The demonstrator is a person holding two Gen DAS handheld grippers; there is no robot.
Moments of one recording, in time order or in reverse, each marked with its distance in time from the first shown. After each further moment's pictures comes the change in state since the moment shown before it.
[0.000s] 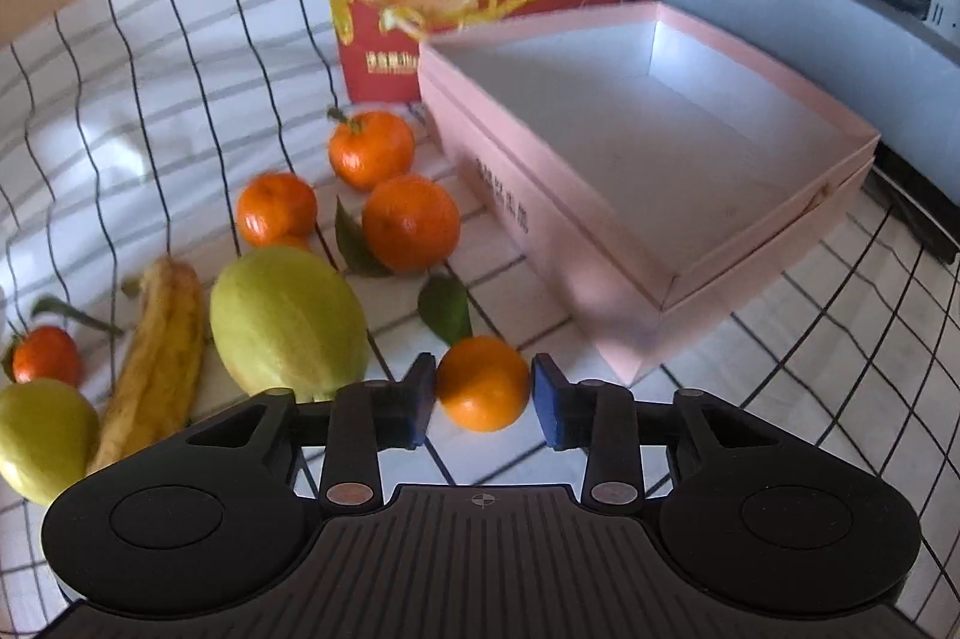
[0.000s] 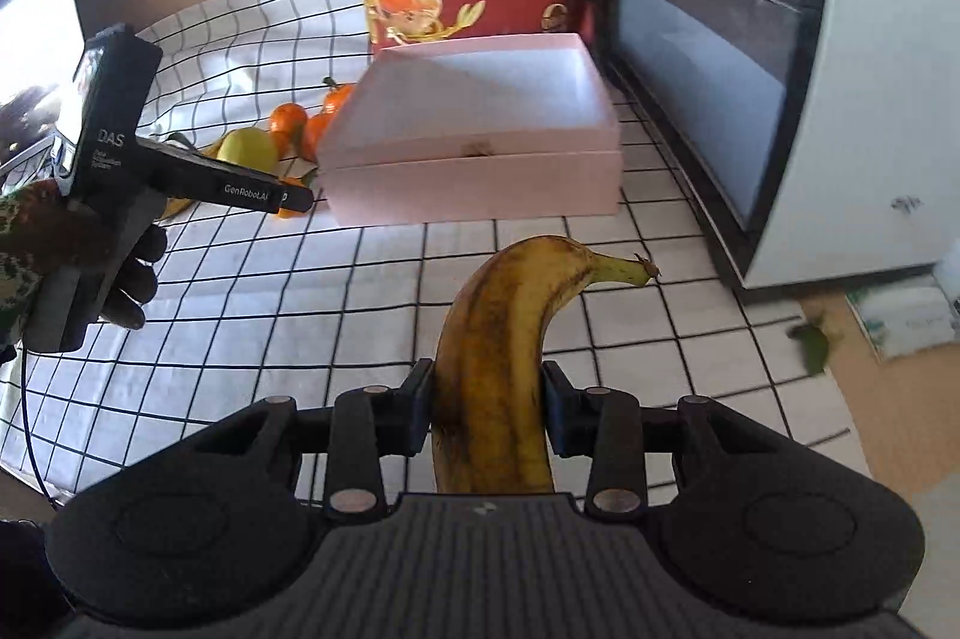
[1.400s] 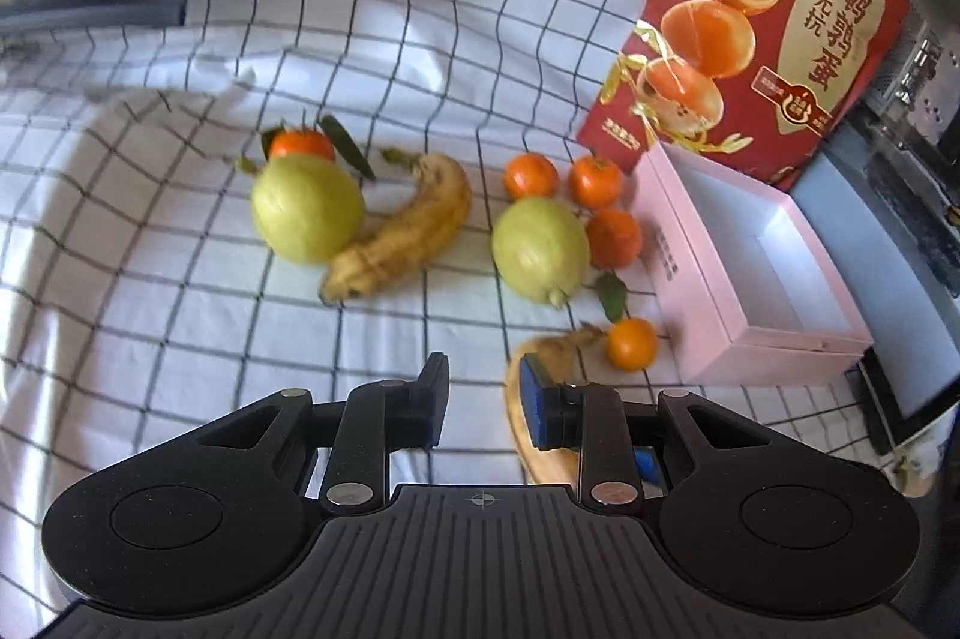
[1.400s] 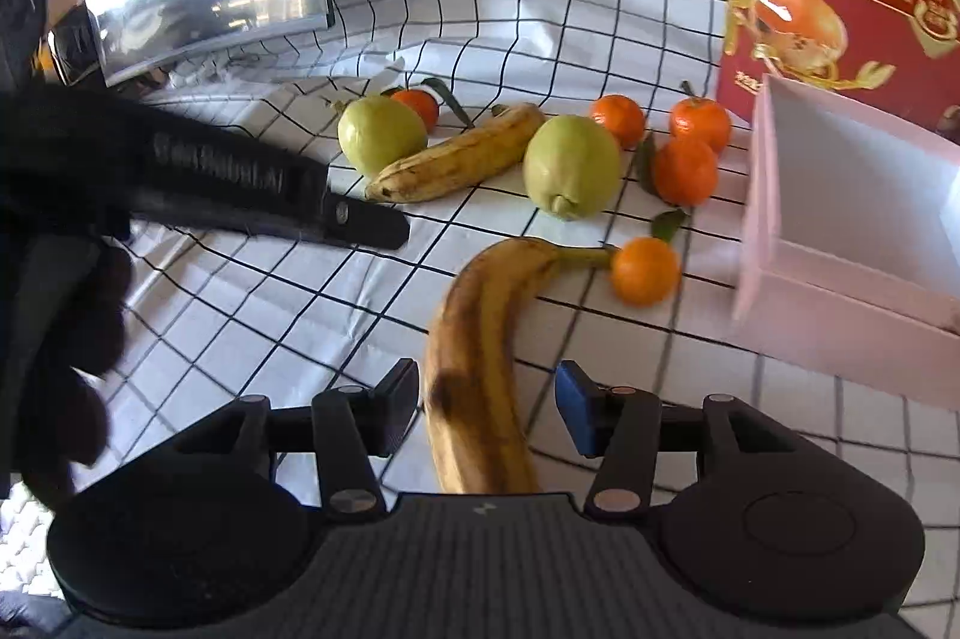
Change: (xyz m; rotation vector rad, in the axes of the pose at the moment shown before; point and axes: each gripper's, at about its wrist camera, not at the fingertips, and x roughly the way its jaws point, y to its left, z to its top) left arm -0.116 0.077 -0.077 -0.556 -0.117 0.062; right arm 0.108 0.176 0.043 -0.353 0.036 0.321
